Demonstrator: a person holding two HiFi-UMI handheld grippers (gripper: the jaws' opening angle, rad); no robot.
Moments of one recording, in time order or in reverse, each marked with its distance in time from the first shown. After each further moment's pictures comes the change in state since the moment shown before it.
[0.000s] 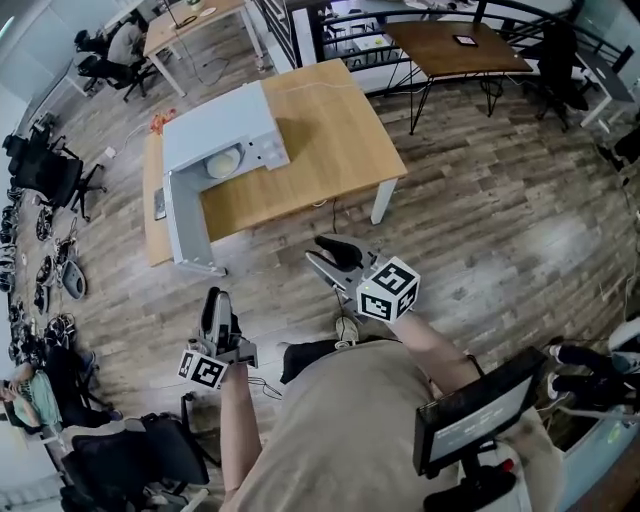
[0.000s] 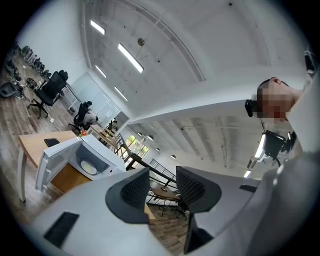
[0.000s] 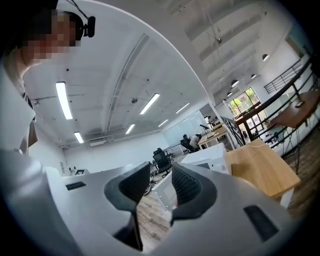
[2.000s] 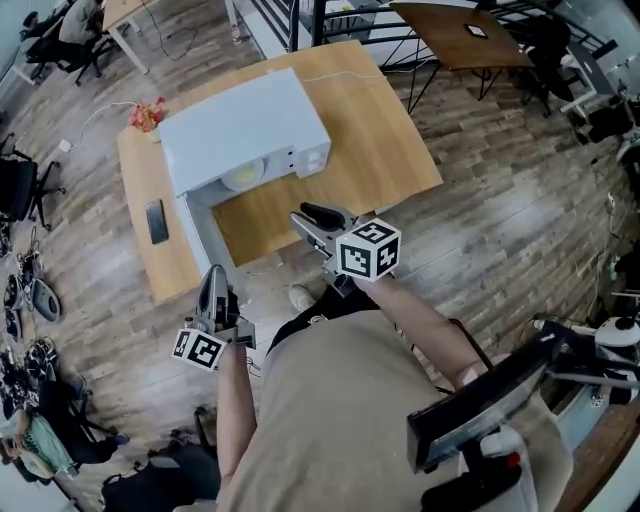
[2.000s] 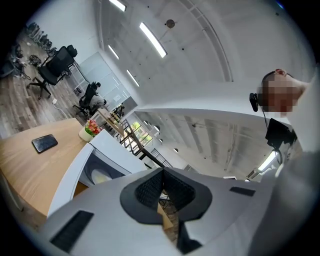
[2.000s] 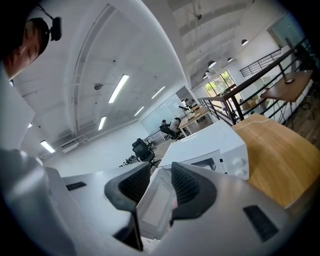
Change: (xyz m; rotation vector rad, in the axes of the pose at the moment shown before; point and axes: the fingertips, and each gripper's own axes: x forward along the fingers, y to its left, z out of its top) left arm 0.152 0.288 0.099 -0.160 0.134 0.009; right arm 0.341 -0.131 -0.032 0.217 0.180 -0.236
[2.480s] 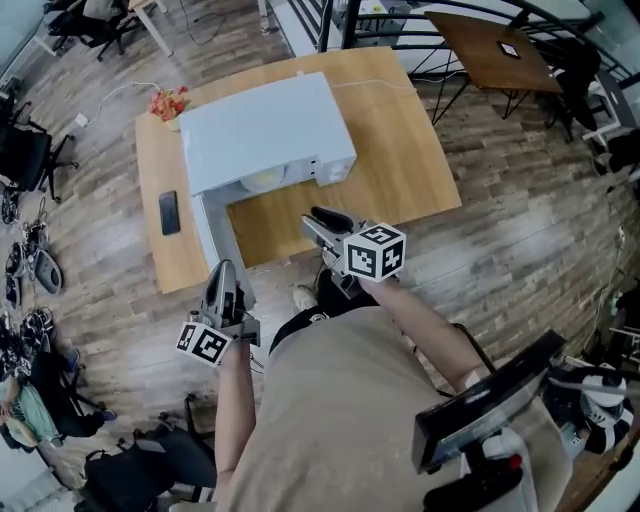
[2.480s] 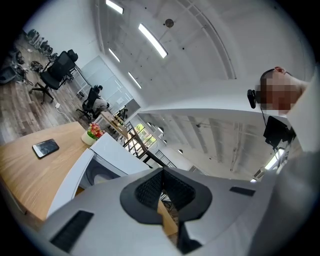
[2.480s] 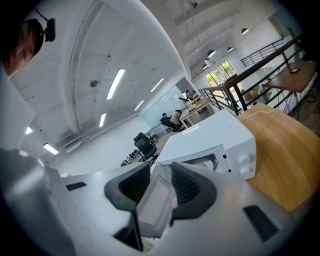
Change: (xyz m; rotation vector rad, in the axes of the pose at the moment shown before) left arm 0.034 0.002 0.001 0.017 -0.008 0.055; right arm 0.028 -0.041 -0.003 0.047 0.090 0.033
